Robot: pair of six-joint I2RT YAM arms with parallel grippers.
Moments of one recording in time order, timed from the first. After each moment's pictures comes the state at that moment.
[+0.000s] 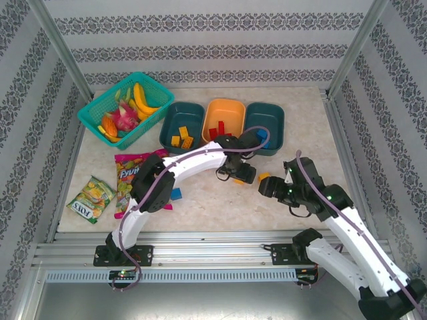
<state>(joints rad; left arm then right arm) -0.89 2.21 1.88 -0.95 0.05 -0.50 0.43 0.70 0.76 -1.00 -0.20 0.75</state>
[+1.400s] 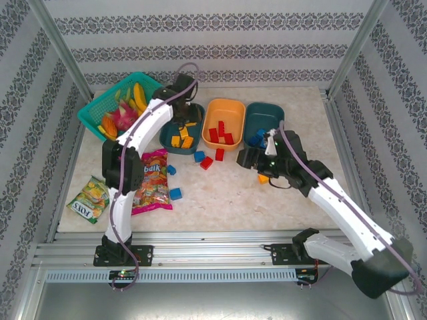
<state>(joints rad) -0.36 2.17 2.11 -1.01 0.00 -0.53 0.46 1.06 0.92 -0.56 -0.34 0.76</state>
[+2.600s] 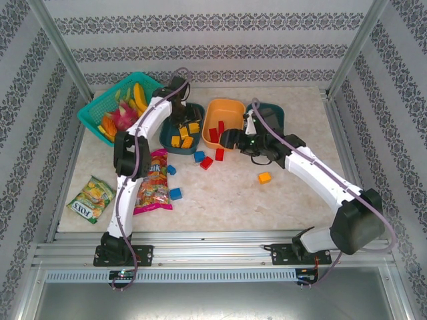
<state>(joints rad) -0.27 2.39 2.27 -1.03 0.19 -0.61 0.50 1.41 1.15 -0.46 -0.35 0.66</state>
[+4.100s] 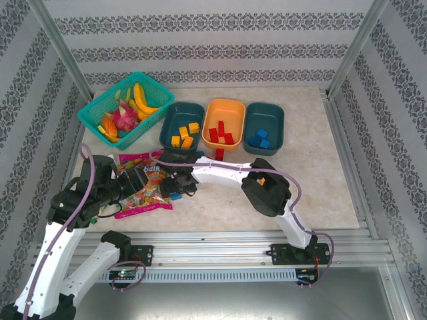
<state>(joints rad) -0.27 0.69 1.02 -1.18 0.09 -0.75 1.04 2.19 1.69 -0.74 -0.11 0.75</state>
